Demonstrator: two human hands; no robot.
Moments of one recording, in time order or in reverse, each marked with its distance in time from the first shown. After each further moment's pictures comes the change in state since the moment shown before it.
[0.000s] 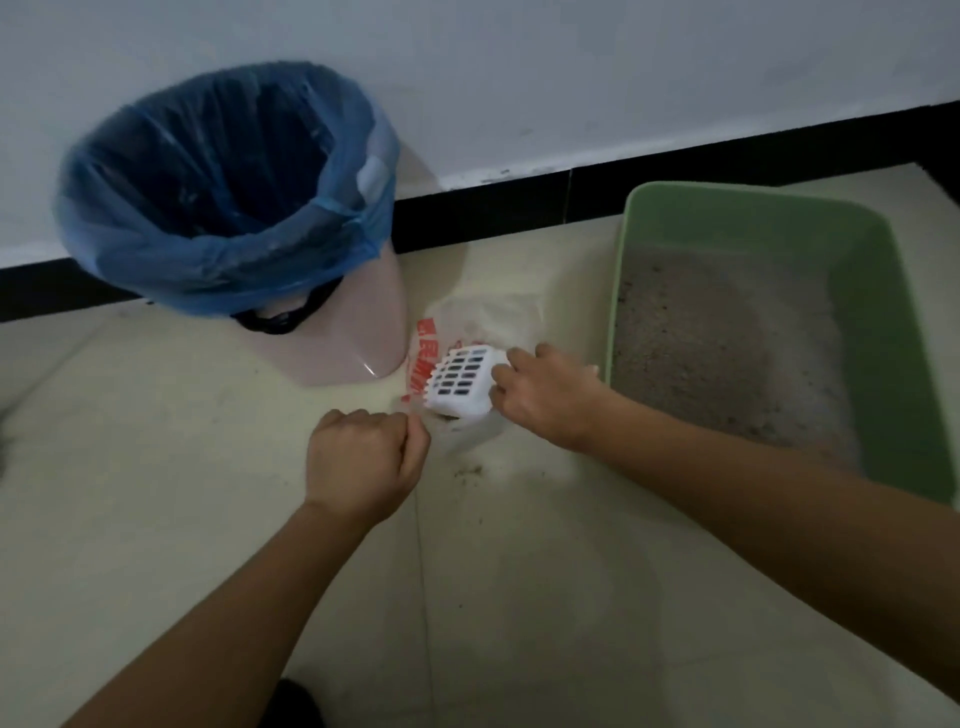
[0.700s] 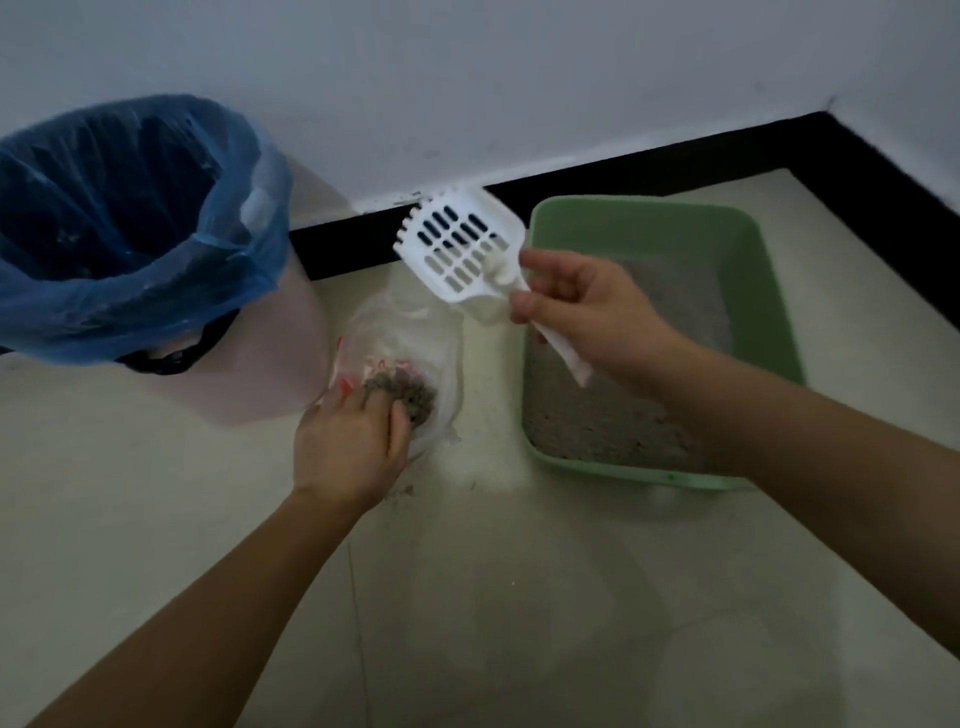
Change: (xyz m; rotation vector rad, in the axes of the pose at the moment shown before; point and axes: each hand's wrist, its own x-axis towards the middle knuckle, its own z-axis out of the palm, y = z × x) left_hand 0.044 0.056 0.001 -0.019 -0.100 -0.032; right_hand -0.085 0.084 -0.041 1.807 0.469 0.805
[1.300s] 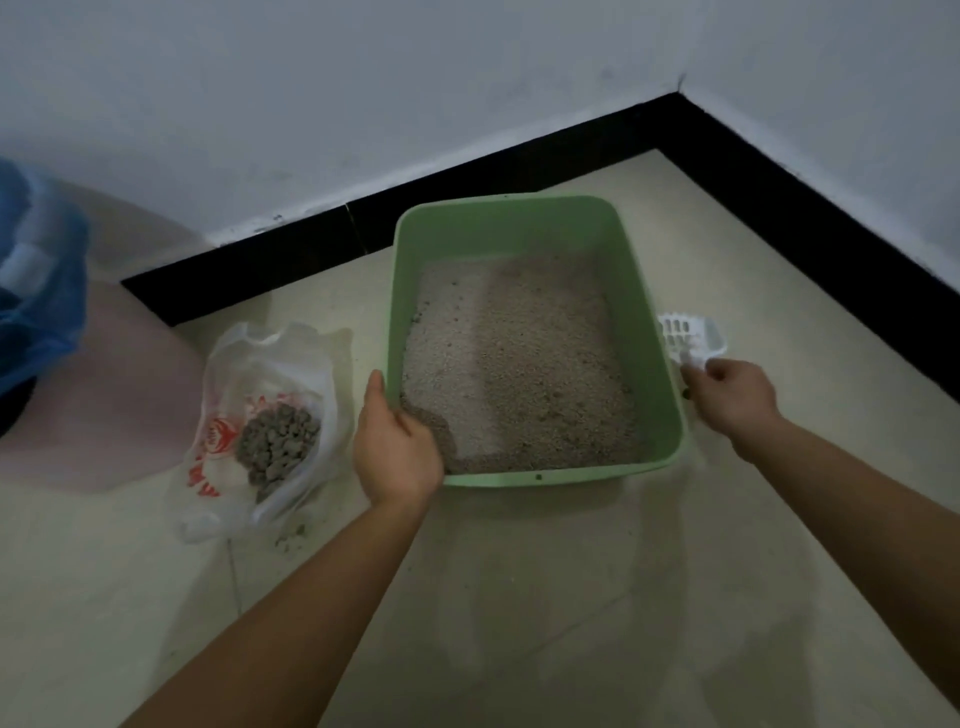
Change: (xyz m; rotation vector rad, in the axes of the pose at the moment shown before) left_hand 0.030 0.179 0.019 -0.732 -0.047 -0.571; right_hand -0.097 0.176 -0.216 -0.445 0.721 0.574
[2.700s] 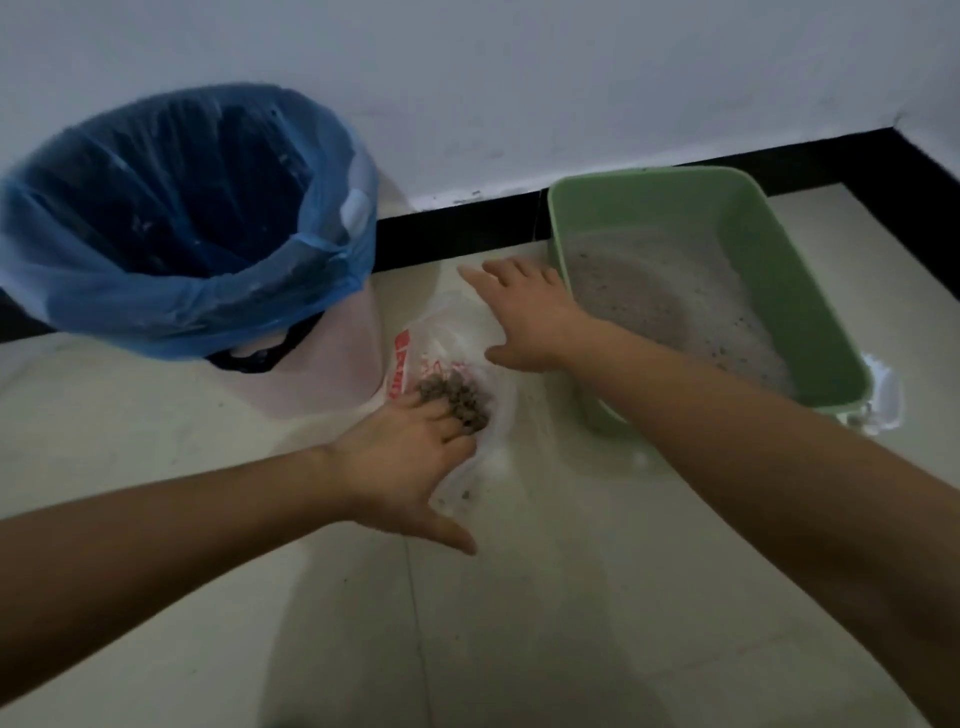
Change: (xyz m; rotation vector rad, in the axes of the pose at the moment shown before) left_hand 0.092 -0.103 -0.198 0.948 -0.715 1.122; right_hand -0.155 -0.298 0.218 -0.823 -0.398 -1.179
